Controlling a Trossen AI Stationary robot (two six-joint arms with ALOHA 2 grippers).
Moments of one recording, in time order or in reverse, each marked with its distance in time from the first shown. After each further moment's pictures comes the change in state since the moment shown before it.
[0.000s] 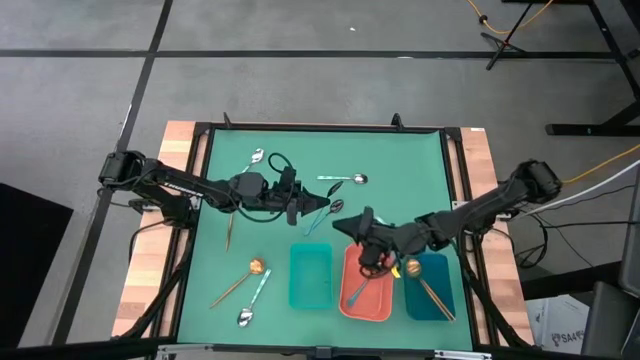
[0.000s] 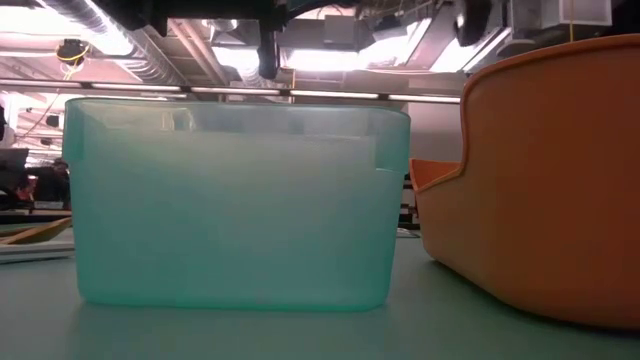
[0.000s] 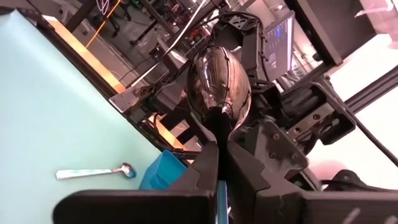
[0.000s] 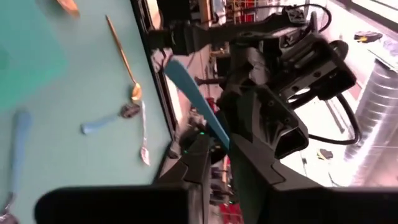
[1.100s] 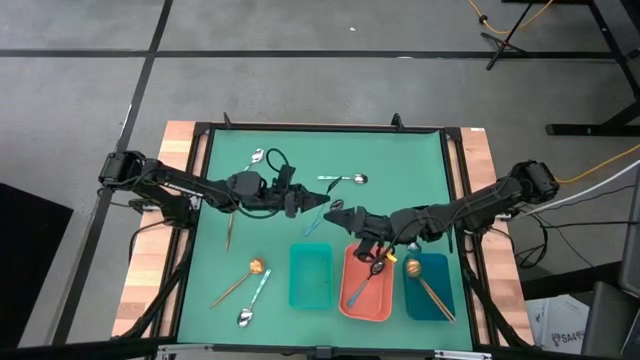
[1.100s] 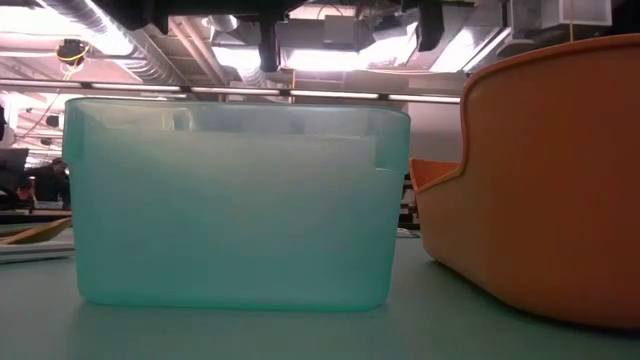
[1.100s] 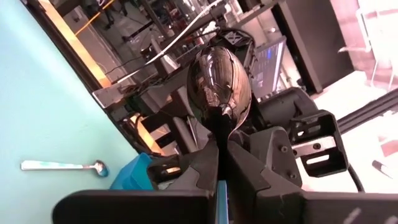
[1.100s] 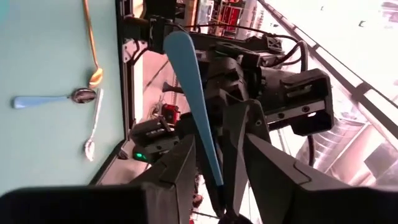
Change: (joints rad) left arm 0.000 0.000 0.000 0.053 -0.019 -0.161; right arm -0.094 0.029 0.000 0.160 -0.143 -0.357
